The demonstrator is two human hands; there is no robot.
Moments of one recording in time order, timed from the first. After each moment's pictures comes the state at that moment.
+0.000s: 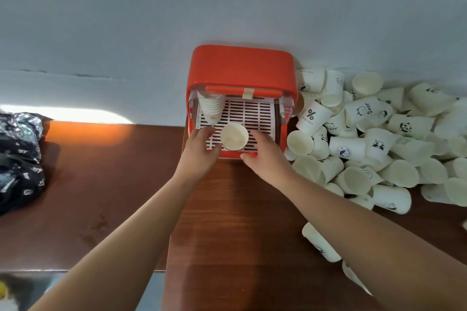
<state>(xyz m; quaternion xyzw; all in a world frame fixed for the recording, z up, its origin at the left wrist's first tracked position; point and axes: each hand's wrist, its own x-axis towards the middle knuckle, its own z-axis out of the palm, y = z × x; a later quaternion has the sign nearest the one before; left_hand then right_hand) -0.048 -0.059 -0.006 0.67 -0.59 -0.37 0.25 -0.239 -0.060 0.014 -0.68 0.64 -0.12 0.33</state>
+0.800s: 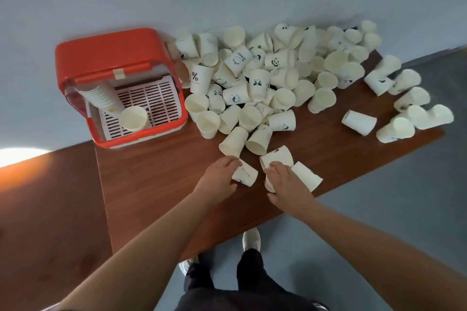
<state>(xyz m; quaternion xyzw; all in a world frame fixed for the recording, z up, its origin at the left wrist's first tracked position) -0.252 0.096 -0.024 0.37 -0.87 -0.34 -0.01 -0.454 0.211 -0.009 -0.66 0.72 0.03 0.20</state>
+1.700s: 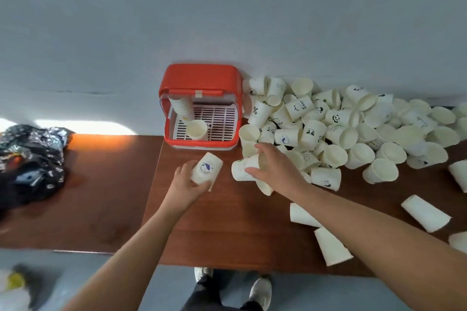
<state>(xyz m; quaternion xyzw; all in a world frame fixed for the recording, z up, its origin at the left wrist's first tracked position) -0.147 0.103 0.038 0.70 -0.56 -0.37 0.24 -0.412 0.059 0.083 -0.73 0.59 -0.14 0.31</state>
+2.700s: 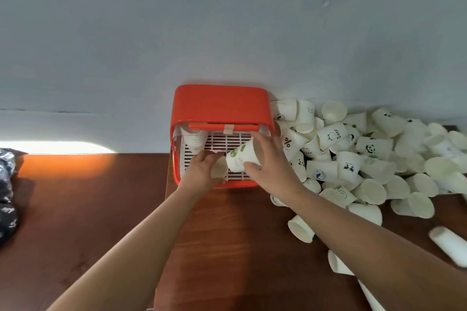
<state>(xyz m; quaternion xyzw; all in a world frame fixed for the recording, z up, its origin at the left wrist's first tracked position) -0.072 -0.102 -0.017 0.59 -0.71 -0.35 0.13 -0.275 -0.081 0.073 -0.67 0.65 -0.21 0.30</state>
